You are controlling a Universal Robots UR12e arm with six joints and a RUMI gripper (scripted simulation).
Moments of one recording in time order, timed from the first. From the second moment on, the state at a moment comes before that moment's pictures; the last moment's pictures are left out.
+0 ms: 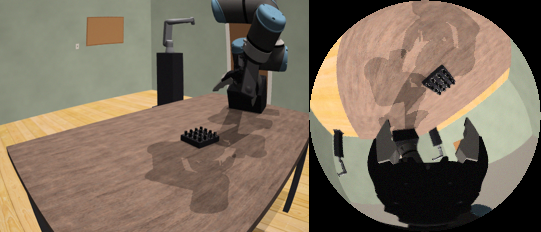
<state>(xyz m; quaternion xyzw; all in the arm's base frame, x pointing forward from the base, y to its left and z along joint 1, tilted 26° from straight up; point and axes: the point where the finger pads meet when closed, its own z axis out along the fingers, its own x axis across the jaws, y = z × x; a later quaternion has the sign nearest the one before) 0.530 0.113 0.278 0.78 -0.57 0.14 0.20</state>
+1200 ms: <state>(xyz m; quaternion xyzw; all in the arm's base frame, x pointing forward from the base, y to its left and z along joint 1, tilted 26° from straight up) 0.542 0.022 0.188 0.65 -0.75 0.10 -0.05</state>
